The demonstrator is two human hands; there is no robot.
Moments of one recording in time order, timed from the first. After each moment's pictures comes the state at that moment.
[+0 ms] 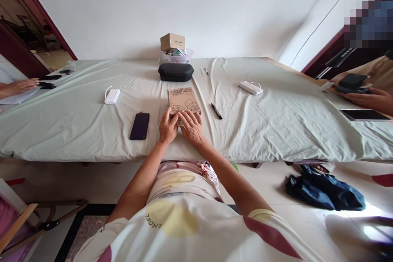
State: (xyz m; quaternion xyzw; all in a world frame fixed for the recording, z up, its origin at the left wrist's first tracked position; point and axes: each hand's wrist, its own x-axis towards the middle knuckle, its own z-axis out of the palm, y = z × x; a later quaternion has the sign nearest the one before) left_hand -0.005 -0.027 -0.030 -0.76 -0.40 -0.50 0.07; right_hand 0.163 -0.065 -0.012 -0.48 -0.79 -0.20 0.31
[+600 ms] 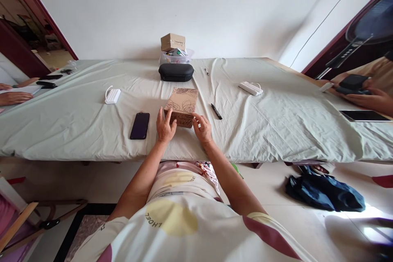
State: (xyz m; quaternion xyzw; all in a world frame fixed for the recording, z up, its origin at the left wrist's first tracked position) left_hand -0.011 -0.025 -0.029 -0.72 -0.46 -0.52 0.00; right_hand 0.192 -0.057 -0.015 -0.50 -0.69 0.00 0.53
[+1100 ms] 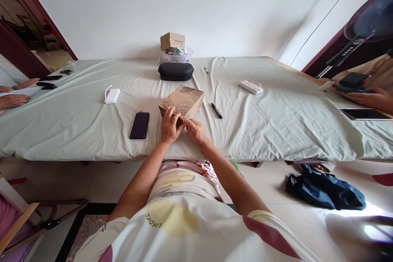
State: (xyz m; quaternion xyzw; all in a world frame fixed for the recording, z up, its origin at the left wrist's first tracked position) left_hand -0.001 -0.030 -0.021 -0.78 -0.35 -0.51 0.05; right_hand 0.176 -0.060 -0.016 -0.41 -0.80 -0.01 0.44
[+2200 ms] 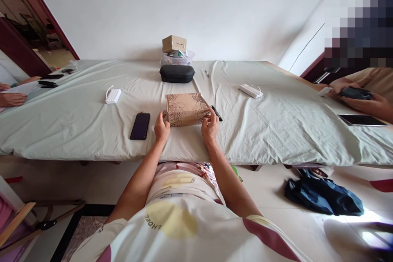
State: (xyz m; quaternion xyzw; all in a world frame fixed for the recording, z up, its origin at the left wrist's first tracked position) left_hand -0.020 -0.005 -0.045 -0.64 -0.52 -0.57 -0.04; right_hand 0.215 -0.039 -0.025 -0.60 -0.54 -0.02 0.59
